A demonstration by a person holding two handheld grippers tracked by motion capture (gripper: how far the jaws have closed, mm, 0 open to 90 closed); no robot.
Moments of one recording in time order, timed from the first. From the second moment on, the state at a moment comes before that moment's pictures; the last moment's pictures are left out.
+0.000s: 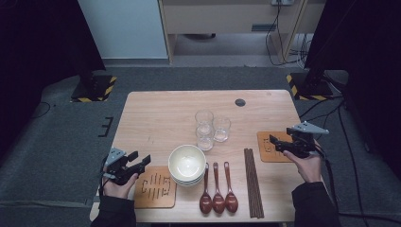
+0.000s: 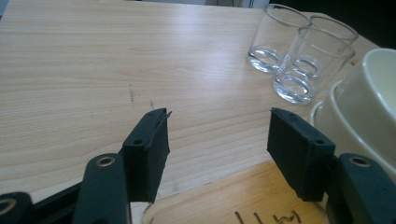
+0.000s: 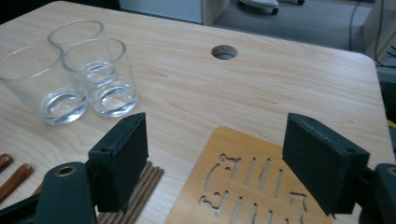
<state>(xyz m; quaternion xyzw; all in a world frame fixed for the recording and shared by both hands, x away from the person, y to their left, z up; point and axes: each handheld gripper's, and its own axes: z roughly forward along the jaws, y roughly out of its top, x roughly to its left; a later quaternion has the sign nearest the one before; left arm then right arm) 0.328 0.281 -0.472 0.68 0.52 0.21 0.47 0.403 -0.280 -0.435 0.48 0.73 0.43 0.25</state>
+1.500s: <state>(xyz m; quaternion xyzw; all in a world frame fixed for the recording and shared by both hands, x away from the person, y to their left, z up) 0.349 0.236 -0.429 0.70 0.45 0.20 0.52 0.404 -0.177 -0.391 0.38 0.76 0.49 0.20</state>
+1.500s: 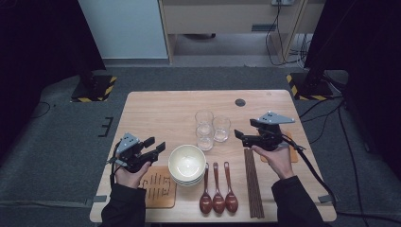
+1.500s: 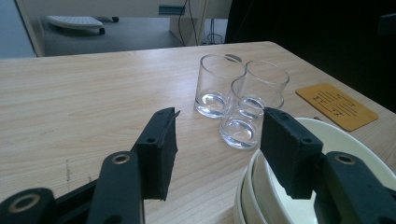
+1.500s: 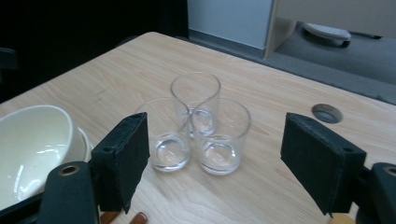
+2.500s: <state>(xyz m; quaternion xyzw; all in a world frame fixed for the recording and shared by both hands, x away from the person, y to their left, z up) 0.349 0.220 -0.442 0.72 0.43 0.19 0.50 0.405 -0.105 -0.397 0.34 0.78 0.50 0.16</state>
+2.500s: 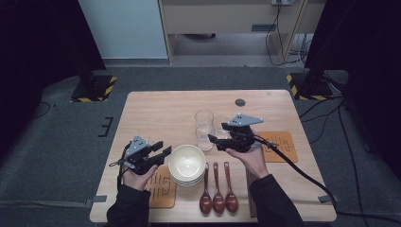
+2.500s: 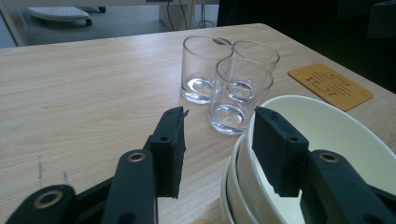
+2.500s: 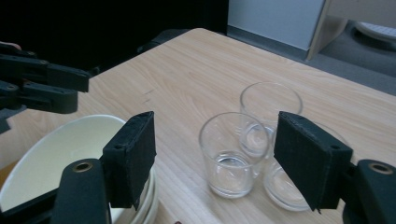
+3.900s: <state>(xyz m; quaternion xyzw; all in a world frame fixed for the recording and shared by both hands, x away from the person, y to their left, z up) 0.352 0.199 -0.454 0.76 0.42 0.16 0.47 0.395 -0.052 -0.436 0.30 0.83 0.45 0.11</state>
